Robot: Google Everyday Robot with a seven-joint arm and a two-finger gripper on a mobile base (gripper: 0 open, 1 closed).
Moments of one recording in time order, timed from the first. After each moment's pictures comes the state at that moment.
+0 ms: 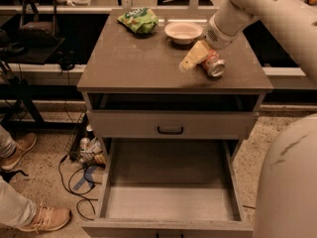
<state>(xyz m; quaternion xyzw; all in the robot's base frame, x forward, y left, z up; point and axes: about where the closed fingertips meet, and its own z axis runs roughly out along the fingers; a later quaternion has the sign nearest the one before) 0.723 -0.147 0.860 -0.34 0.91 0.05 0.24</state>
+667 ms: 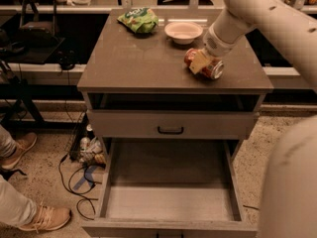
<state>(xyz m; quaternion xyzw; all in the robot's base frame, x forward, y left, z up) 0.722 -0.156 0.836 -0.33 0.91 0.05 0.23</state>
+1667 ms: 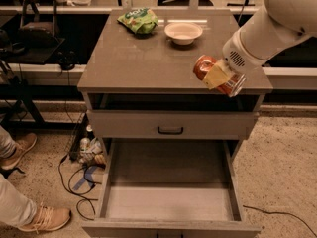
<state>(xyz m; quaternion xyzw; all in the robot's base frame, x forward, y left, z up) 0.568 -0.152 0.899 -0.37 0.89 0.04 0.26</state>
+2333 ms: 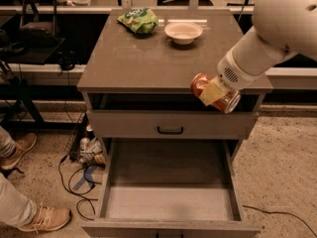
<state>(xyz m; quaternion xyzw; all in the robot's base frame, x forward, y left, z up) 0.559 -0.147 0.854 -0.37 0.90 0.06 0.22</state>
